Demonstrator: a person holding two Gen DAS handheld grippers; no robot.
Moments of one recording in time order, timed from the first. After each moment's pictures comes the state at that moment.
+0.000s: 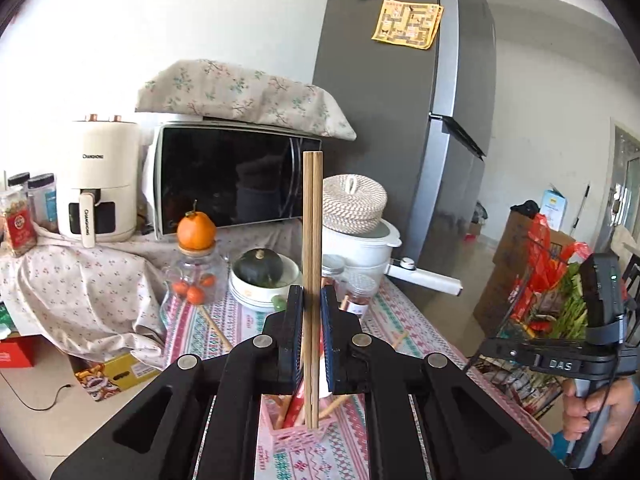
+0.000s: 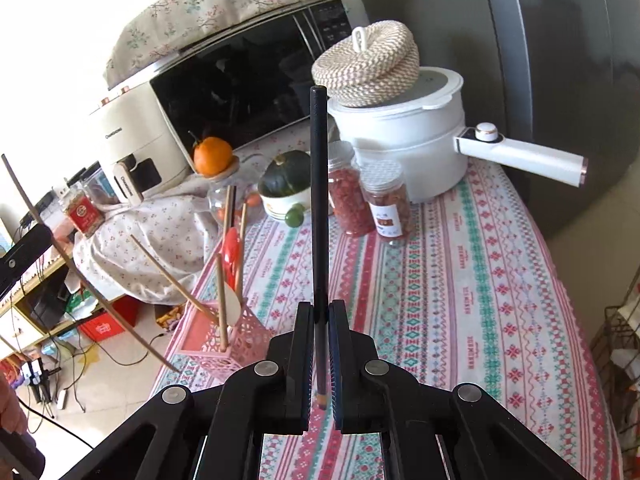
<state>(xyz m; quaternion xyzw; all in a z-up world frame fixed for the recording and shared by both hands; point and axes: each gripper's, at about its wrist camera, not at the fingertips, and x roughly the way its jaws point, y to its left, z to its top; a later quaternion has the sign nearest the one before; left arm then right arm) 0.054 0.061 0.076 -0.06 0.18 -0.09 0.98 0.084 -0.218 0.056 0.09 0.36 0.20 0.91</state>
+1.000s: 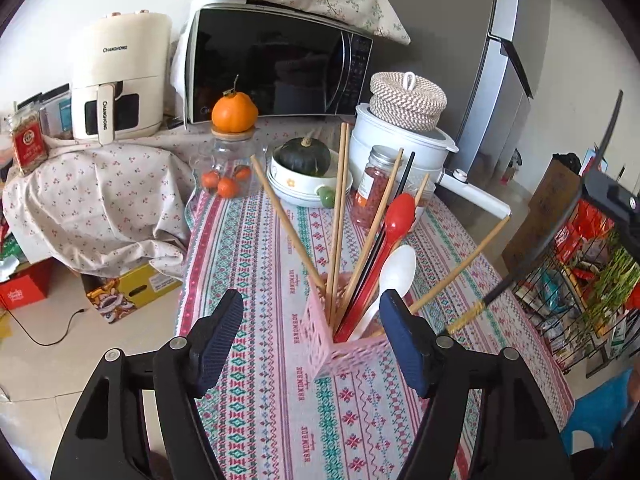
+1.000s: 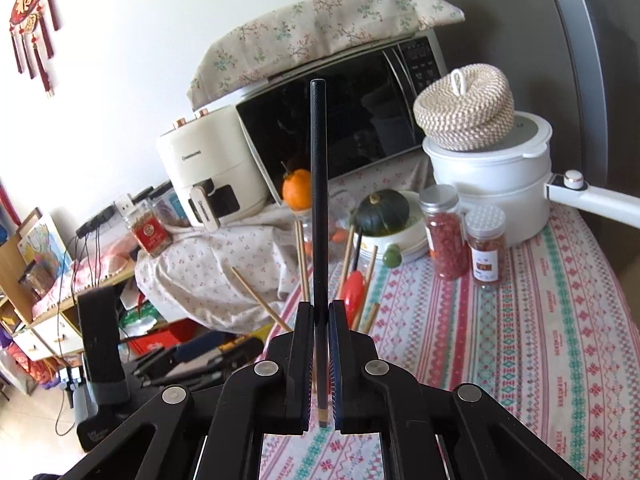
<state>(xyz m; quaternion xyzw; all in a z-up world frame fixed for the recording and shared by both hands) 0.075 0.097 -0.009 -0.07 0.35 -0.05 0.93 0.067 -0.151 0.089 0.11 0.29 0.27 0.91</state>
